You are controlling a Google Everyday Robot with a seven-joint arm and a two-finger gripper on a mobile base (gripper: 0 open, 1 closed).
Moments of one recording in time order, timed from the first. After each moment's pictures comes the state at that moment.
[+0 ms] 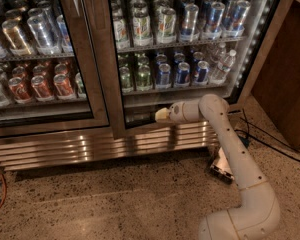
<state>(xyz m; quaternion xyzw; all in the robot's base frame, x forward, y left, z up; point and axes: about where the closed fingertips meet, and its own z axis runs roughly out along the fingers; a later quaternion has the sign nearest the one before) 0.762 -0.065 0.549 -0.07 0.88 0.41 0.24</state>
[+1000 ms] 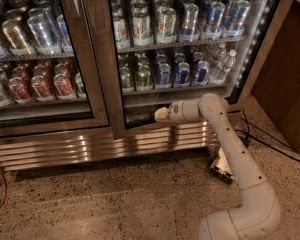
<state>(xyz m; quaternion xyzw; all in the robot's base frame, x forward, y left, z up) 0.761 -0.062 0.555 -0.07 0.88 0.41 0.25</state>
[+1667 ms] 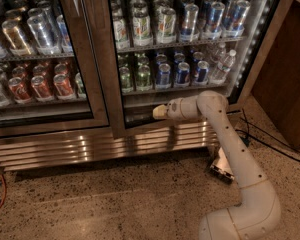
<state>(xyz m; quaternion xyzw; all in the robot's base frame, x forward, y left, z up) 0.760 -0.055 0.571 -0.08 0.88 0.40 0.26</state>
